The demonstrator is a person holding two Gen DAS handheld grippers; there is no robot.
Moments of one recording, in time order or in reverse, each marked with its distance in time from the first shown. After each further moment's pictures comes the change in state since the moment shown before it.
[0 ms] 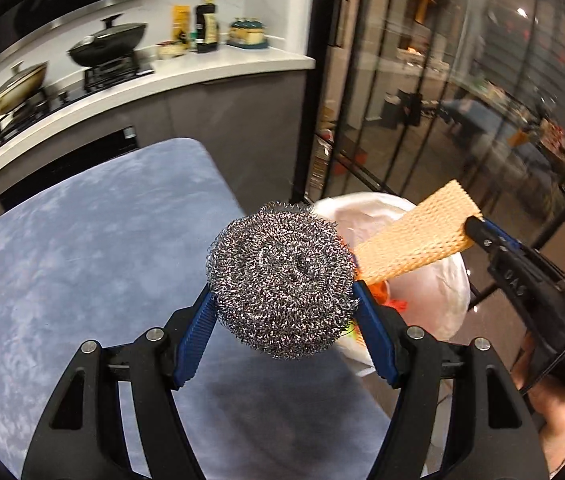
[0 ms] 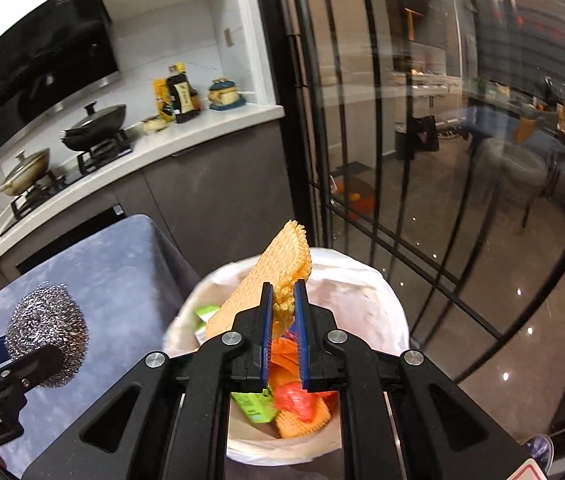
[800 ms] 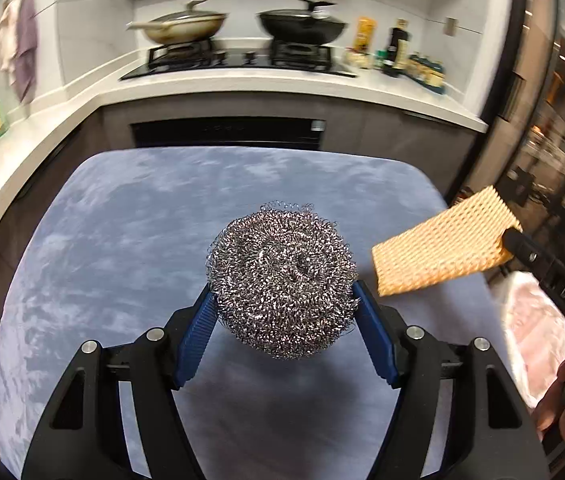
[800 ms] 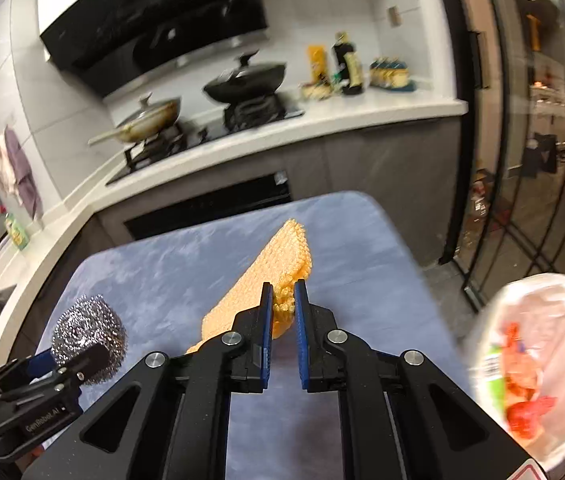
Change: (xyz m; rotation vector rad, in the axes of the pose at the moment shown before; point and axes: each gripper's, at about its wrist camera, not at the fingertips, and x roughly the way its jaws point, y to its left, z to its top) left arm -0.051 0.247 -0.037 -0.361 -0.070 0.299; right arm 0.023 0.259 -0.004 -0.176 0.053 0.372
